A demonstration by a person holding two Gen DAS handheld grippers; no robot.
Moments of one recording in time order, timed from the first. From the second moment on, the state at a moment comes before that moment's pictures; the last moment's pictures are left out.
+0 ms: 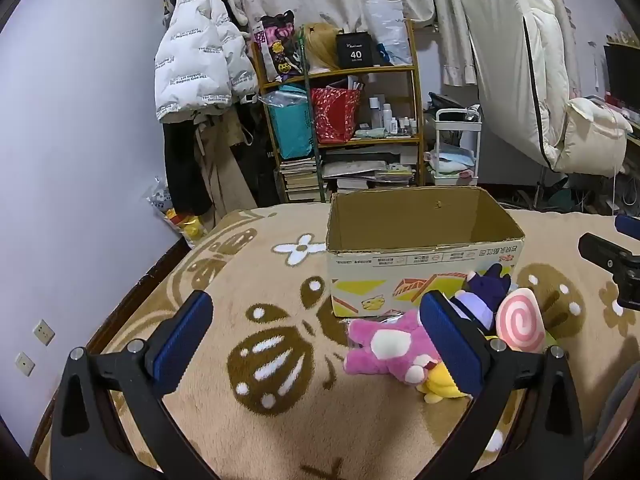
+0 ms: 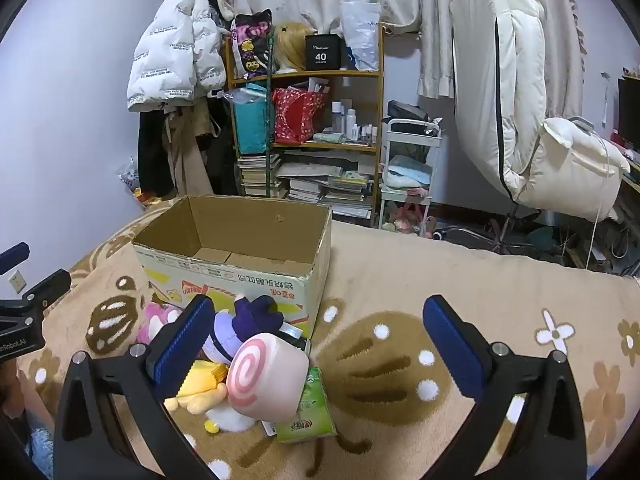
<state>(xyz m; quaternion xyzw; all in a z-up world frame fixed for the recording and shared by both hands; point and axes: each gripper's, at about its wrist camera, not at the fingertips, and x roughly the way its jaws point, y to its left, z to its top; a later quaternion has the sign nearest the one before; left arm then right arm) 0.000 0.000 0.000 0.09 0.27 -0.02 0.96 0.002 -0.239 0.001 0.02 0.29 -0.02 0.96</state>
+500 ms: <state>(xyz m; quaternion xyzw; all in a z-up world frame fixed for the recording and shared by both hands) 0.004 0.003 -0.002 0.09 0.27 -0.02 0.96 -0.002 -0.236 0.006 0.02 0.28 -0.02 0.96</state>
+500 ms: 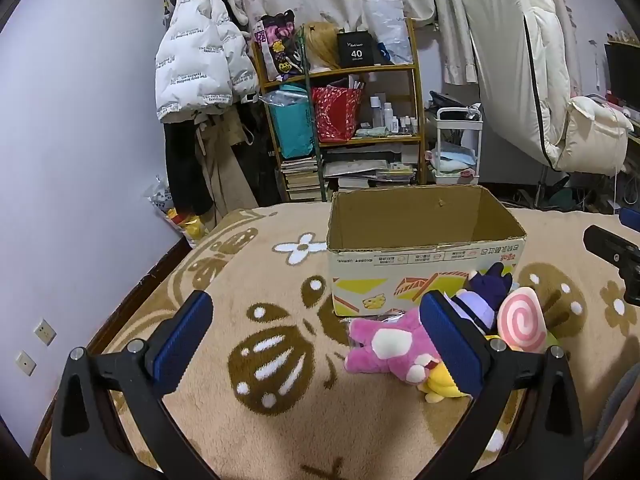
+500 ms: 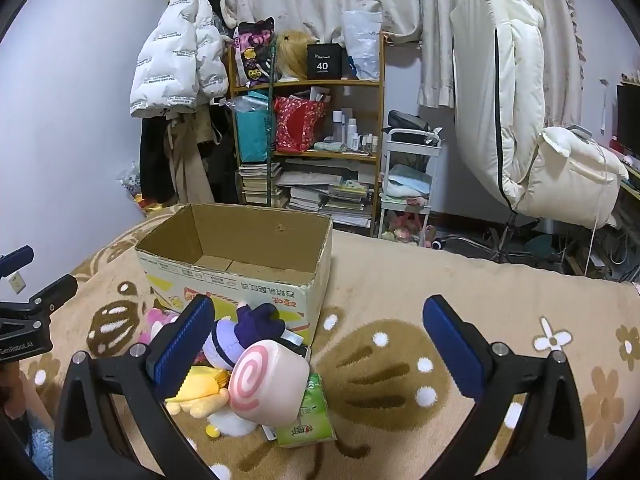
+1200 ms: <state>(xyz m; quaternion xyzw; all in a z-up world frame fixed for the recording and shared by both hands) -0.002 -0.003 0.004 0.10 0.27 -0.02 0.96 -0.001 -0.230 0.006 0.01 0.27 -0.02 0.96</state>
